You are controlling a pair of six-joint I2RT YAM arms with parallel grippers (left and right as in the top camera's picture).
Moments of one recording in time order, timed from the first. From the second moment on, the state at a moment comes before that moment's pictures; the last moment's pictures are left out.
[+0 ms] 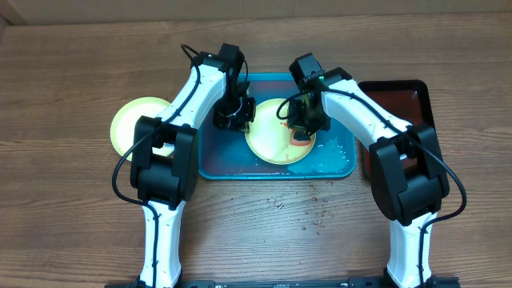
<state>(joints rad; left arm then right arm) -0.29 2.31 1.86 -1.16 0.32 -0.22 0.41 2.15 1.63 -0.88 -0.08 0.55</state>
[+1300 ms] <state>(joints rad) -0.27 2.31 1.86 -1.16 0.35 -0.14 0.36 2.15 1.70 -1.00 -0.17 0.40</state>
